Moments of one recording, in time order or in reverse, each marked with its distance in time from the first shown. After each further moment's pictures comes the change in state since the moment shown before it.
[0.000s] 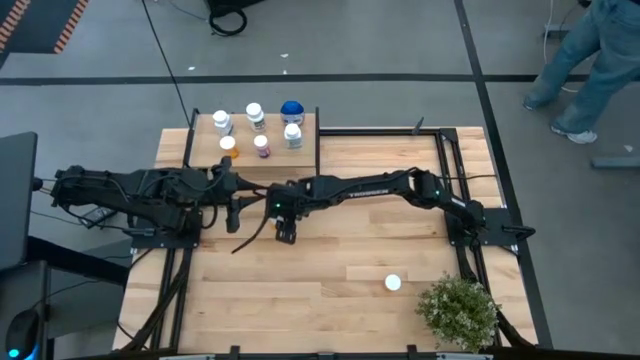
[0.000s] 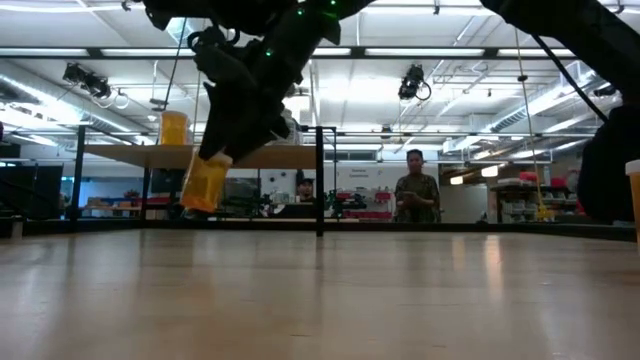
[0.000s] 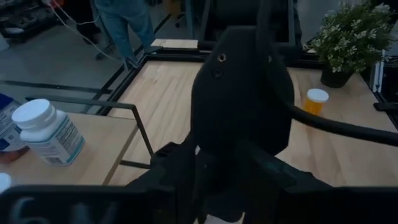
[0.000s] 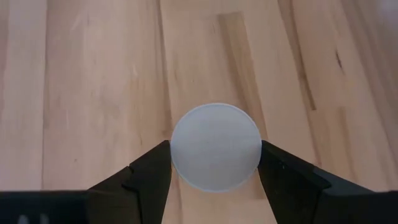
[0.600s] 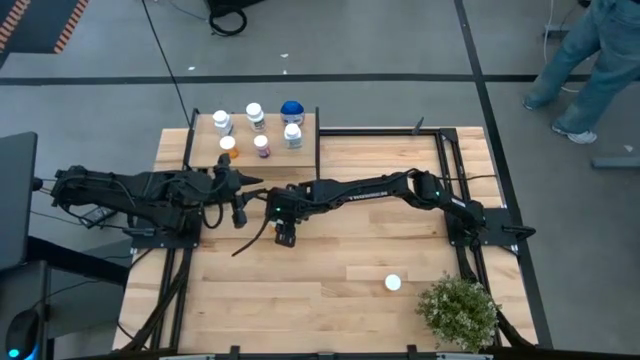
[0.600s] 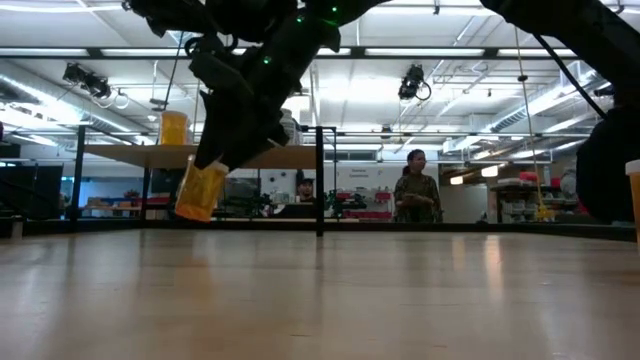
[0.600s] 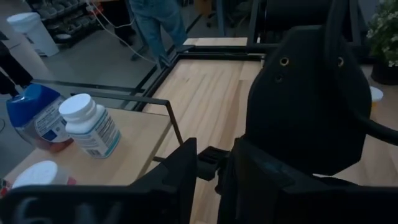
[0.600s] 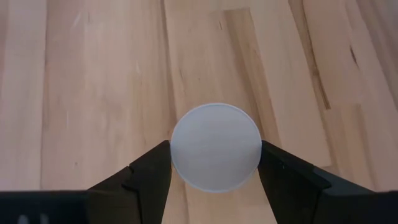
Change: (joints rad) left arm 0.001 0.013 -0.045 0.049 -0.141 0.031; right arm 0.009 0.002 -0.046 0.055 0.000 0.015
